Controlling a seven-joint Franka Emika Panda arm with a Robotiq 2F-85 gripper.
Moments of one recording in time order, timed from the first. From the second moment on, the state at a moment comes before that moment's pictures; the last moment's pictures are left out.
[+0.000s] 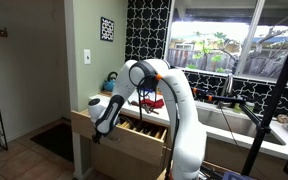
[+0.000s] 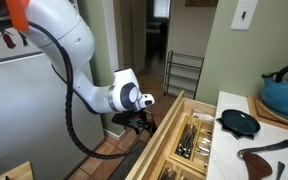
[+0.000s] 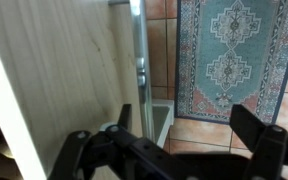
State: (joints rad) arm 0.19 0.43 -0.12 -2.18 -0.57 2.68 0.34
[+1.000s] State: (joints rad) arm 0.18 0.24 -0.13 -2.21 -0.52 2.68 0.32
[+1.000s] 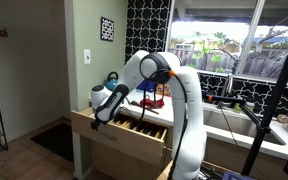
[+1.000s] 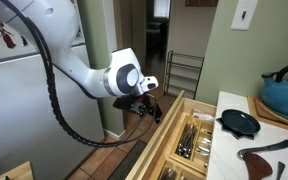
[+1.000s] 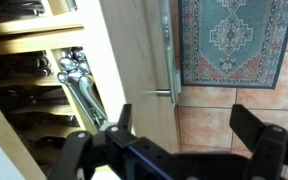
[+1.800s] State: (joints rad) arm 0.05 0.10 -0.15 -2.30 -0.53 2.68 0.29
